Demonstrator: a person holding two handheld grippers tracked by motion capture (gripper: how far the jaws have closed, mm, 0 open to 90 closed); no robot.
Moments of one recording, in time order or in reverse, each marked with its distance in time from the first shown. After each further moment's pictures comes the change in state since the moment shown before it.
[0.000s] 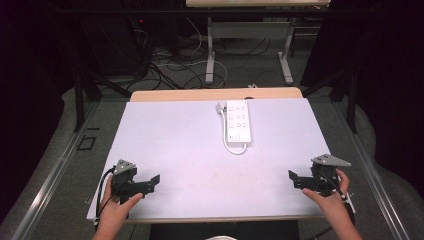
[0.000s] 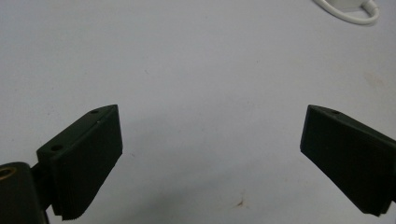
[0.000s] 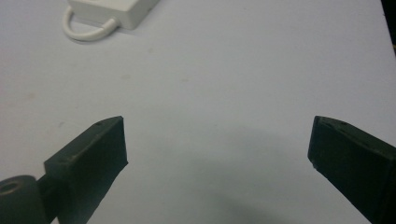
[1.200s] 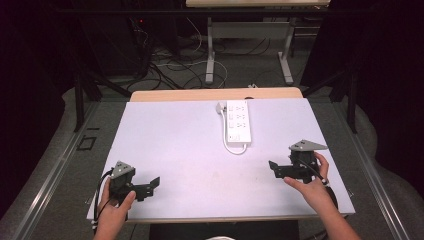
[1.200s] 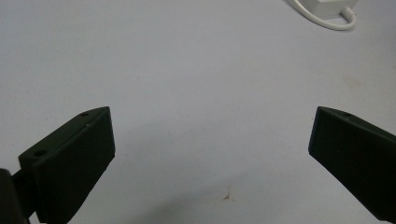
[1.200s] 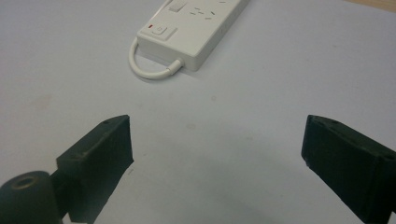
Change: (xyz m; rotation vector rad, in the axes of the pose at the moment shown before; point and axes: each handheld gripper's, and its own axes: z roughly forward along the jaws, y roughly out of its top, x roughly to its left) left arm -0.005 -0.002 -0.011 -0.027 -0.026 0.025; right arm 0.043 0.049 0.016 0.007 0.098 -0.103
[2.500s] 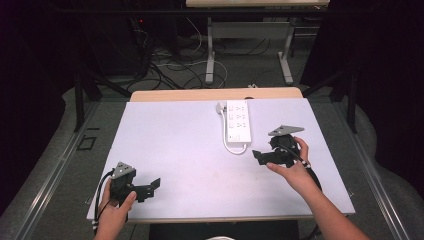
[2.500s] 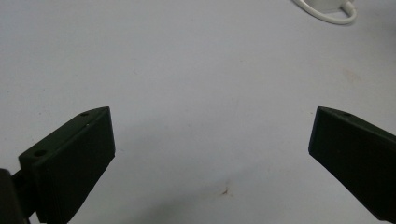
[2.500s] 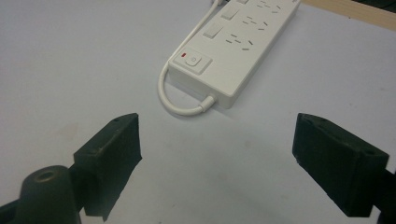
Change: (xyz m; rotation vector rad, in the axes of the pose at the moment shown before) left arm 0.000 -0.002 0.001 0.018 -0.009 -0.005; right arm 0.024 0.047 0.032 0.044 0.063 -0.062
